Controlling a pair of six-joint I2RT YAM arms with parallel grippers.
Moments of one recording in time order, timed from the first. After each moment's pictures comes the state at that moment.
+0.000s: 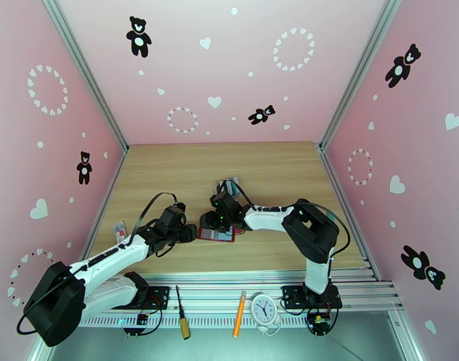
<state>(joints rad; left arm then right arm) -0.58 1.13 0.49 -0.33 0.03 -0.63 0.88 1.90 1.04 0.01 -0.38 0.93</state>
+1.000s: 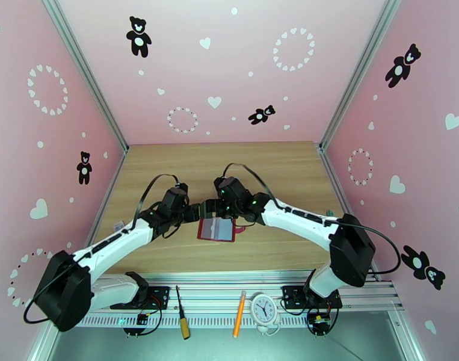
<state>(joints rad) -0.52 1.29 0.76 -0.31 0.04 -0.65 0.88 1.58 1.18 -0.41 -0.15 0.70</state>
